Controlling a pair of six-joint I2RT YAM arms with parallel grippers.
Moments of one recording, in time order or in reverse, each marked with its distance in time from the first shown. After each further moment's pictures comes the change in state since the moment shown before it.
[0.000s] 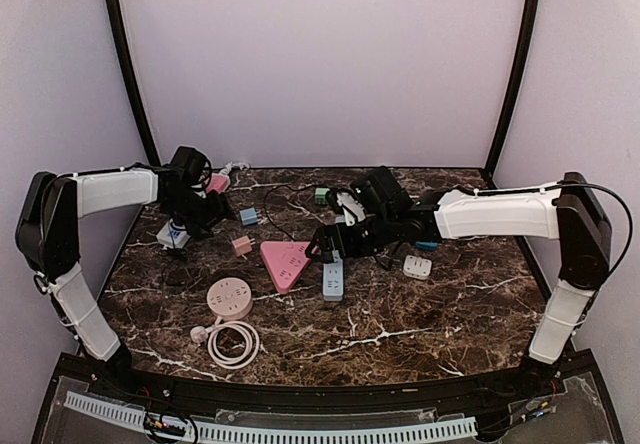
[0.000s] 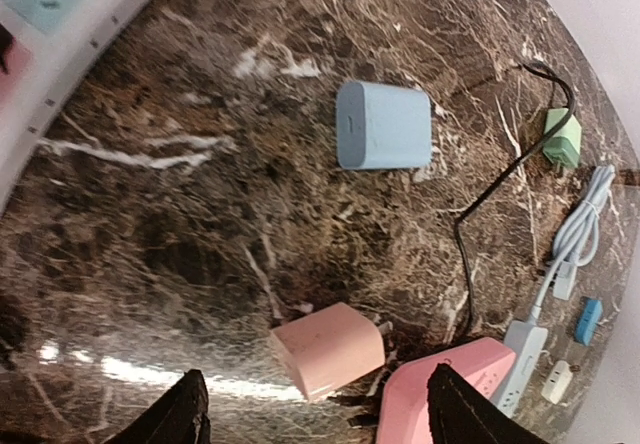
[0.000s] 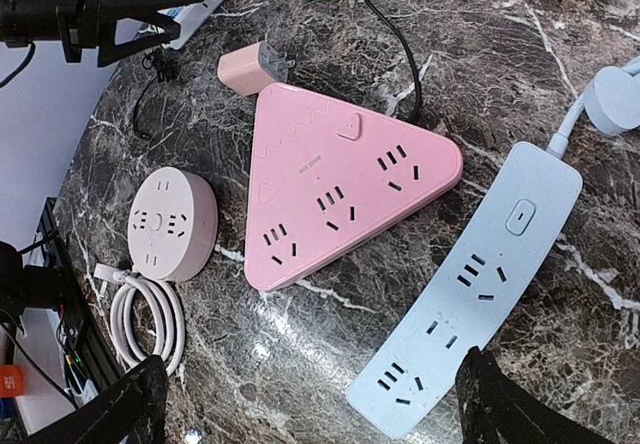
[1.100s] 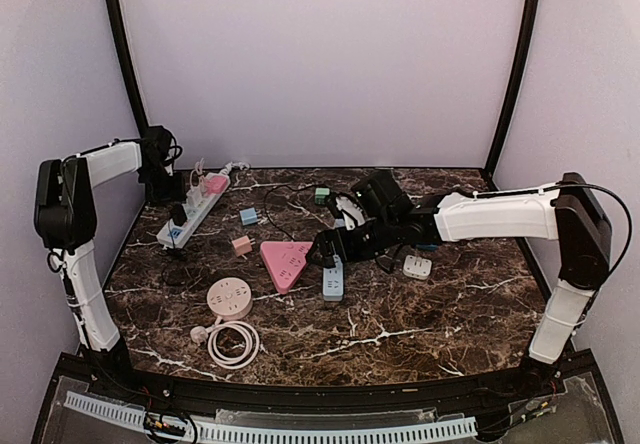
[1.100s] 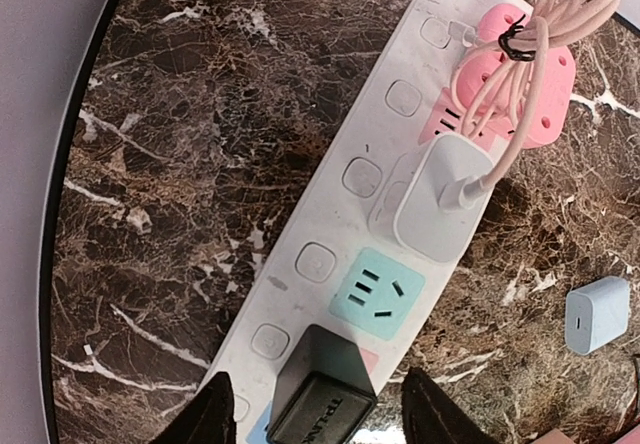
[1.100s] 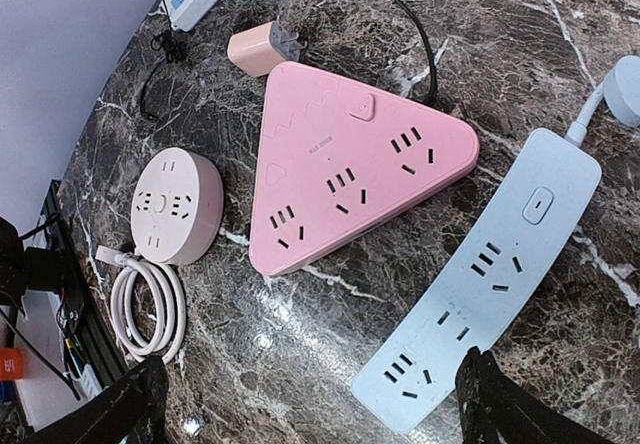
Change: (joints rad) left arm 0.274 0.230 0.385 -0.237 -0.264 0.535; right arm 0.000 0.000 -0.024 0.016 -0.039 -0.021
